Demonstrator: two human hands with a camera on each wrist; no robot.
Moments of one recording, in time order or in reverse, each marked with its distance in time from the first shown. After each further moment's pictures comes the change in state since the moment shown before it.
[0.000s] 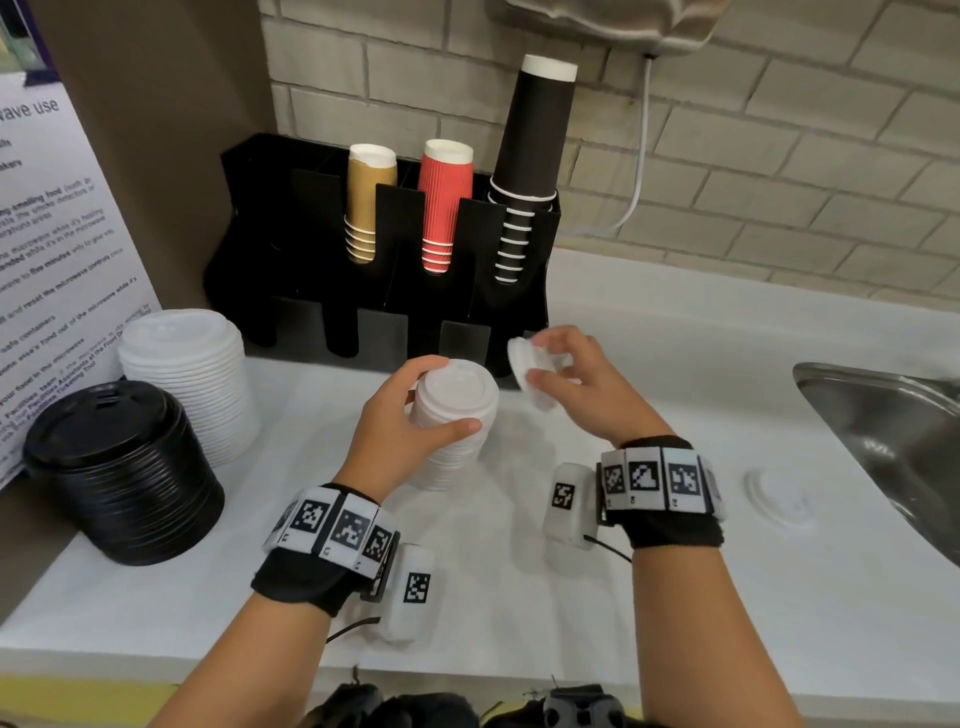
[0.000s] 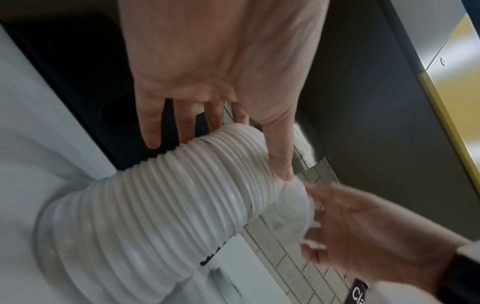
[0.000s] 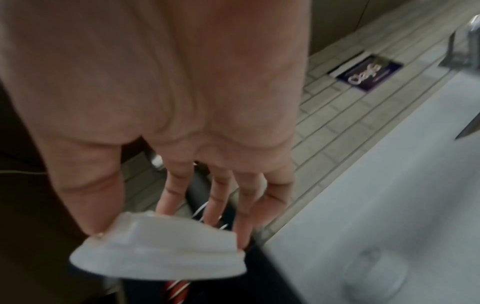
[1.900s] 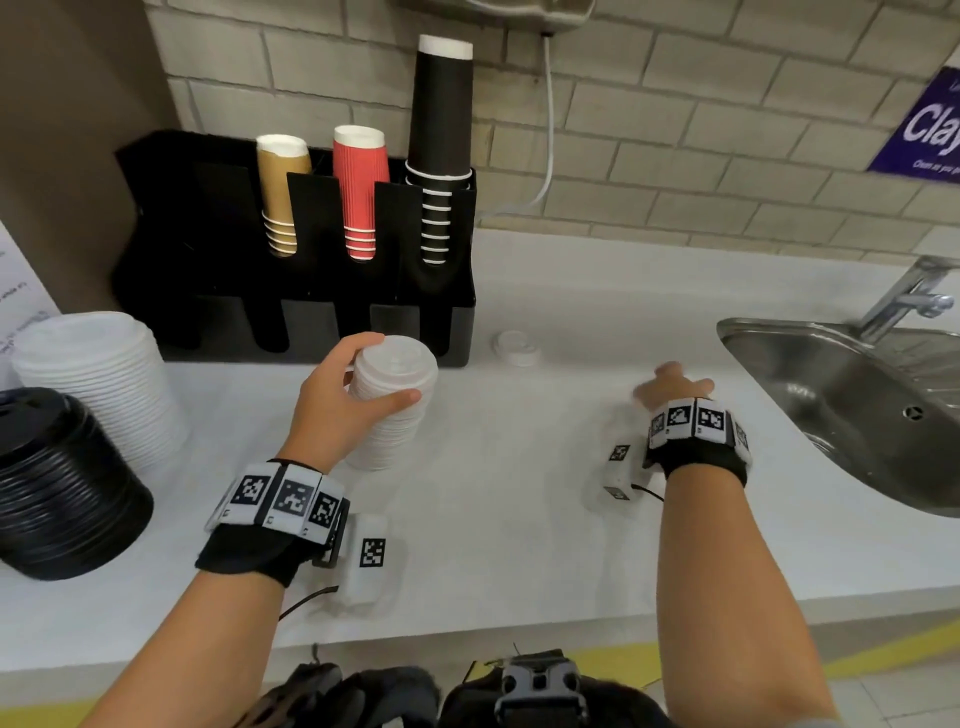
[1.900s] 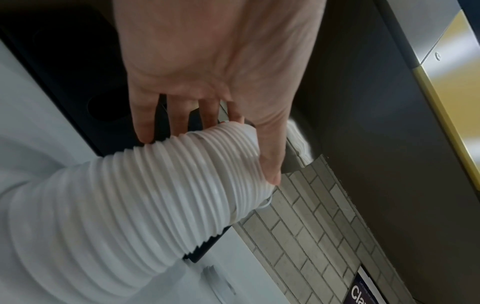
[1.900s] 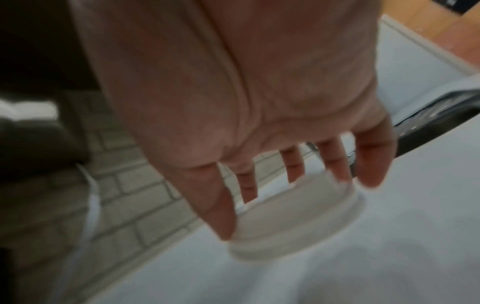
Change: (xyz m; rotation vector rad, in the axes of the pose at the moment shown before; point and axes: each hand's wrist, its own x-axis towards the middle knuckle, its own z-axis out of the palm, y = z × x) left_hand 0.006 0.004 0.011 0.085 0.029 0.034; right_hand -0.043 0.101 -0.093 -0.515 0.280 0.920
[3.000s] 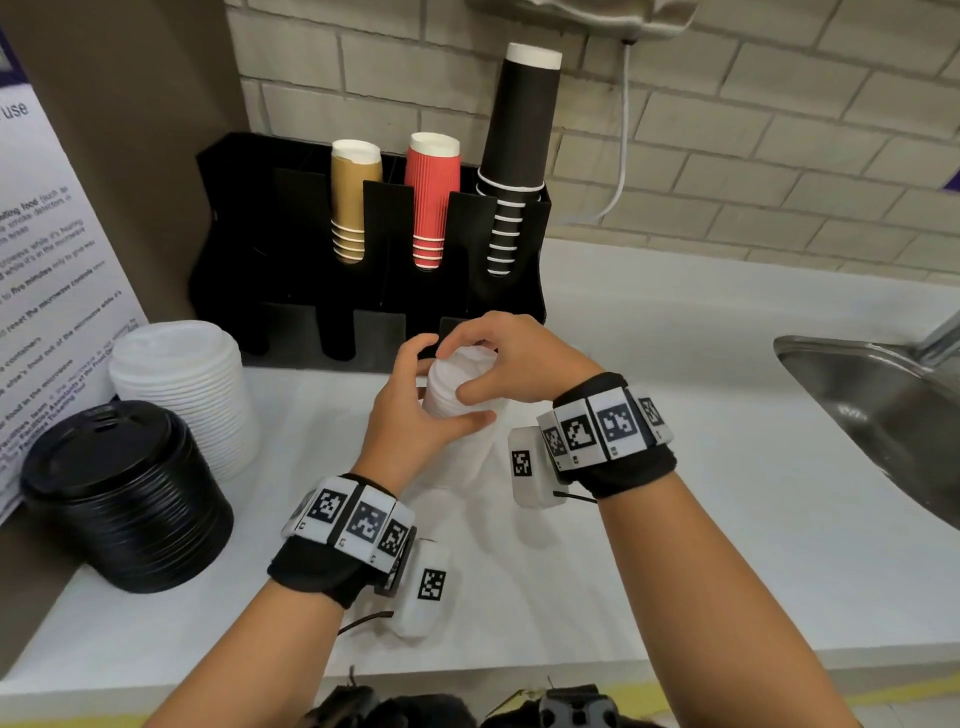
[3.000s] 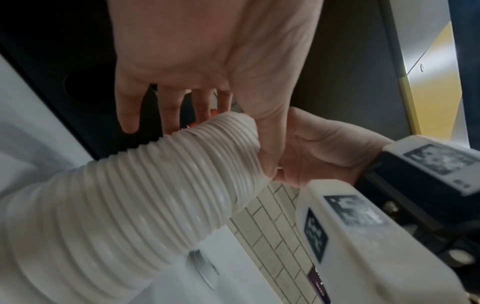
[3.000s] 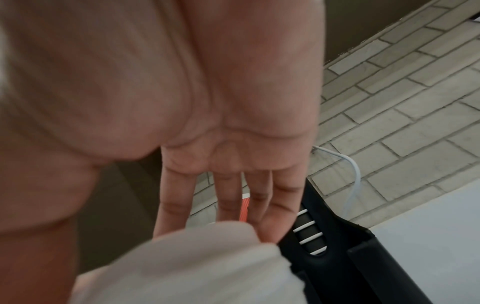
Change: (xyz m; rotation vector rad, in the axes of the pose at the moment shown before) left_hand 0.004 -0.004 -0.013 -0.111 -0.048 -0.057; right_hand -0.128 -0.176 0.025 0.127 -0.293 -1.195
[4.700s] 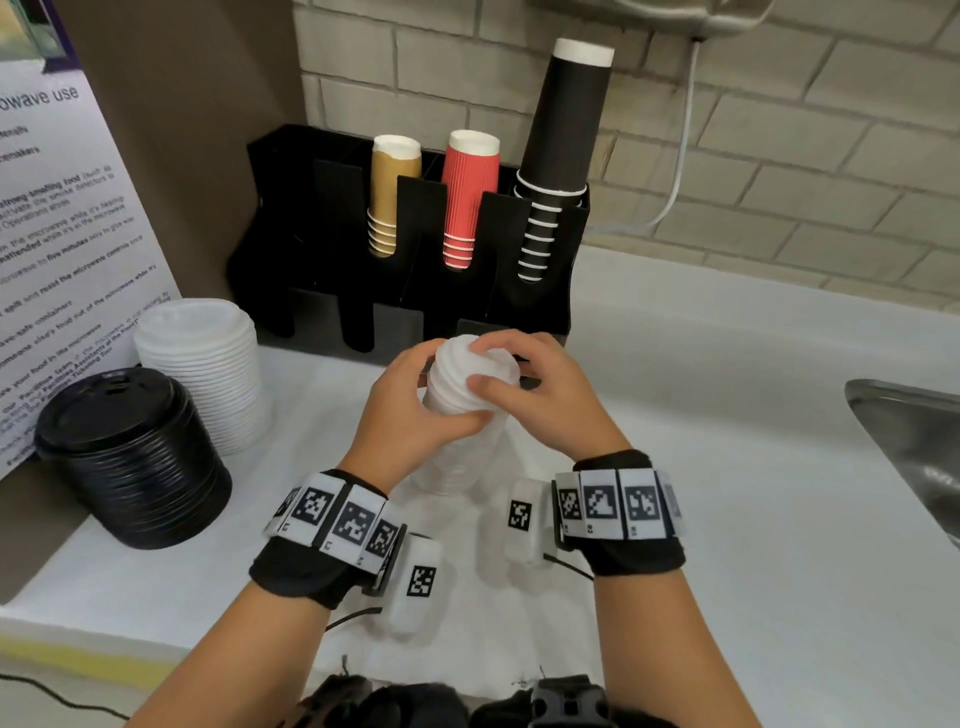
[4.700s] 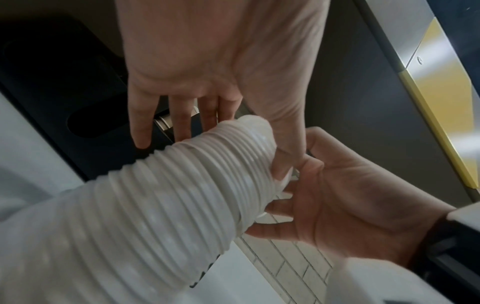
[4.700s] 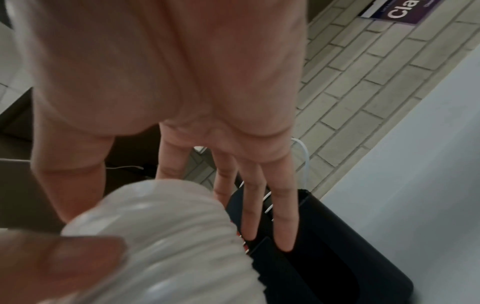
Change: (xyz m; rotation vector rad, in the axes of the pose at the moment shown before) left_hand -0.003 0.018 0.008 0.149 0.128 -0.007; right_hand -0.021 0.039 0.019 0.436 0.218 -0.017
